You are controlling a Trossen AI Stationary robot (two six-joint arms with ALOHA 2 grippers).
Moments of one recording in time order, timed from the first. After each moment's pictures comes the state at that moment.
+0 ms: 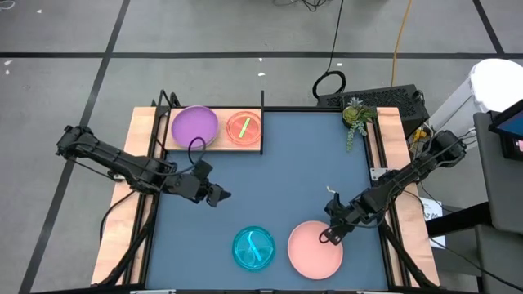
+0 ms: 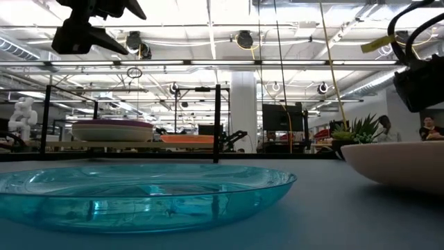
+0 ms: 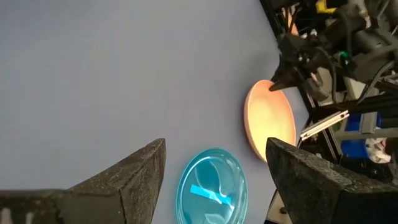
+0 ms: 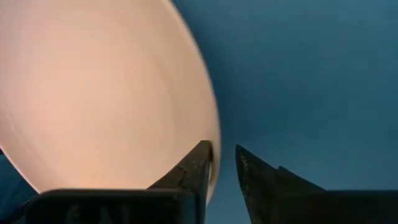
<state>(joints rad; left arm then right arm) -0.36 1.10 0.84 -0.45 -0.31 -1.29 0.61 1.31 0.52 -0.35 -0.13 1.48</state>
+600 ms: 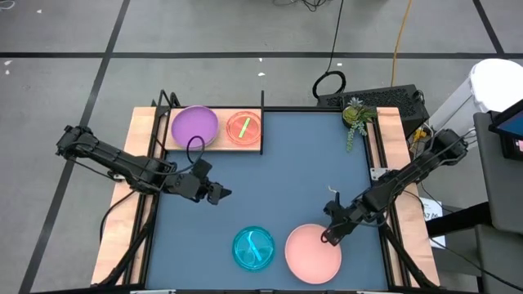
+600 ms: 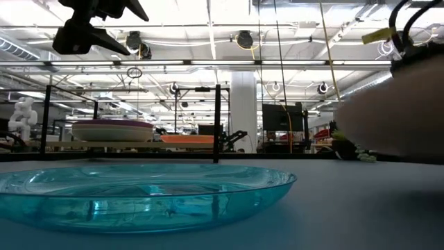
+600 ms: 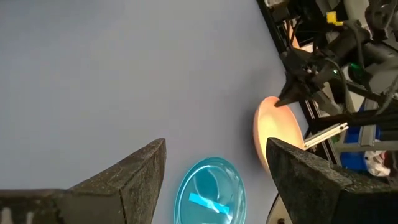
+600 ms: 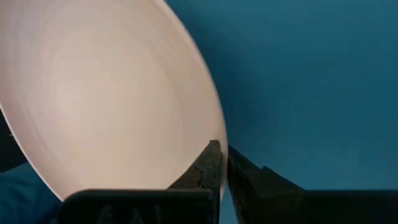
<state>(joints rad) -0.36 1.10 0.84 -0.45 -0.34 -1.32 0.62 1.27 0.51 -0.24 -0.13 1.54</state>
